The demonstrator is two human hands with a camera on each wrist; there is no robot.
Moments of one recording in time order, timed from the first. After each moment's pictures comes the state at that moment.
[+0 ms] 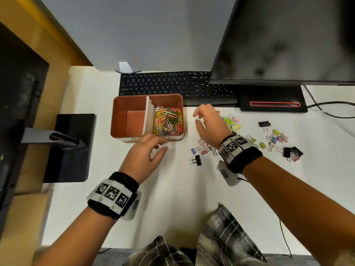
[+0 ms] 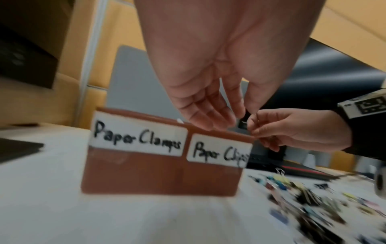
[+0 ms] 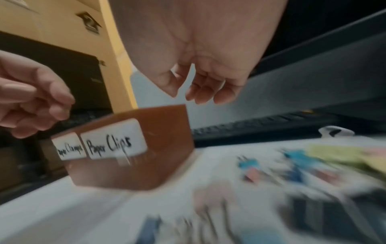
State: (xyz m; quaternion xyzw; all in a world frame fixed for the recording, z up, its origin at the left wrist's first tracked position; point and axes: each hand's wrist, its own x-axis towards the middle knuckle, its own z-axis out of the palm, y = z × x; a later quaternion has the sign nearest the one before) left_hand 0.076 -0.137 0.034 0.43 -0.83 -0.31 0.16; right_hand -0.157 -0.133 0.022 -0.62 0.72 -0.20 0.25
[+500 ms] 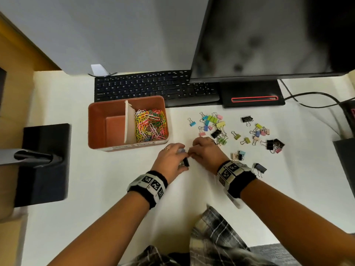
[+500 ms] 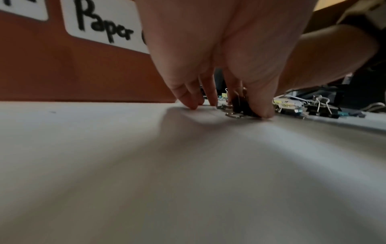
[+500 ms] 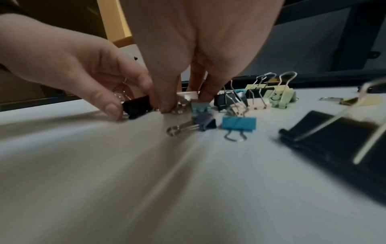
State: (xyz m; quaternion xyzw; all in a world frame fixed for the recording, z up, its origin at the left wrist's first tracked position) left_hand -0.006 -0.122 -0.046 0.33 -0.89 -0.31 -0.03; right_hand -0.171 -0.062 -0.039 -0.66 0.69 -0.11 0.27
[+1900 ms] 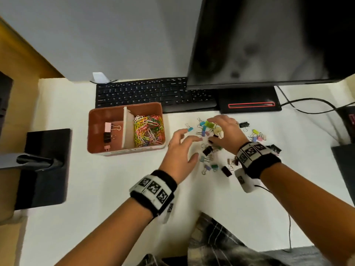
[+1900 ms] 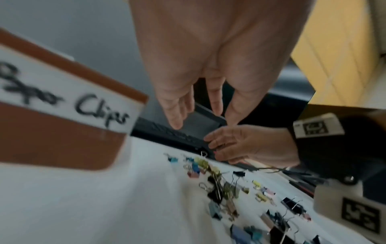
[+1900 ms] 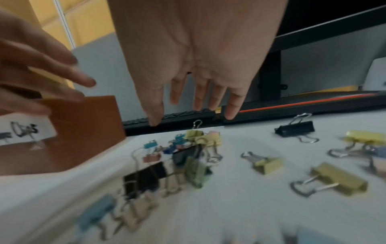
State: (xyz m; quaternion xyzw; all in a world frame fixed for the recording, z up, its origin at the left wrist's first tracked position) left_hand -0.046 -0.114 0.022 0.40 -0.80 -0.43 0.12; right_hand -0.250 -0.089 0.002 -0.53 0.79 -0.12 0.27
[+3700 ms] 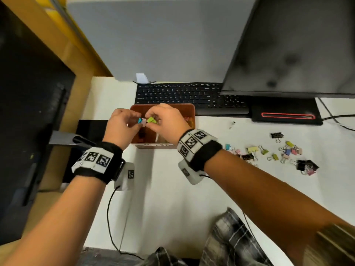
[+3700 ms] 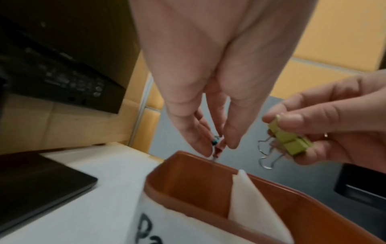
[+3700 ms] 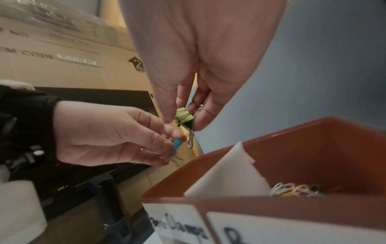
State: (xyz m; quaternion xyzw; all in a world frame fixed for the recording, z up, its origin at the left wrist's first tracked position) left_hand 0.112 -0.222 0.072 0.62 -0.71 -0.28 0.19; right_hand -0.043 -0.193 0.067 -0.65 0.59 -0.31 0.35
